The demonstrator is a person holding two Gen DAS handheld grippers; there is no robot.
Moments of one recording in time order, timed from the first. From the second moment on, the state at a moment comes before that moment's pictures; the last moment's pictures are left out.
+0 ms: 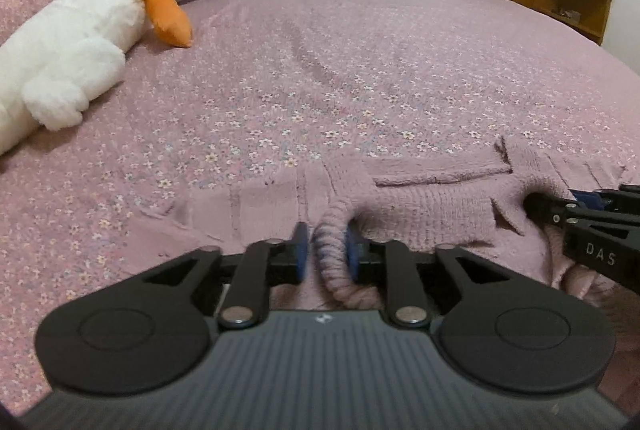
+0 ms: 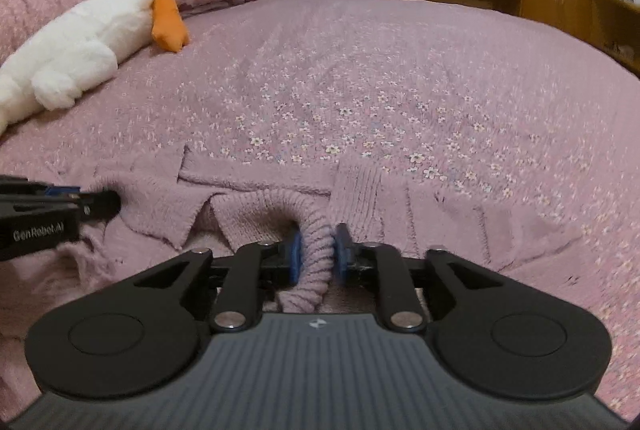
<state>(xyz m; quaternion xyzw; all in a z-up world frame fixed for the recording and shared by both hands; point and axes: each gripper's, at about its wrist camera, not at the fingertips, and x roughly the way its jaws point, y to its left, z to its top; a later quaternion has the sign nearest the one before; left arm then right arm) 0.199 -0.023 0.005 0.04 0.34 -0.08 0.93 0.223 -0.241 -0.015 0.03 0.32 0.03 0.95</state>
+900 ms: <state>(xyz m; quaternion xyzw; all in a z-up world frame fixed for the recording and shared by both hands) 0.108 -0.018 0.037 0.06 0.34 -0.12 0.93 0.089 -0.238 0.018 0.01 0.27 0.08 0.96</state>
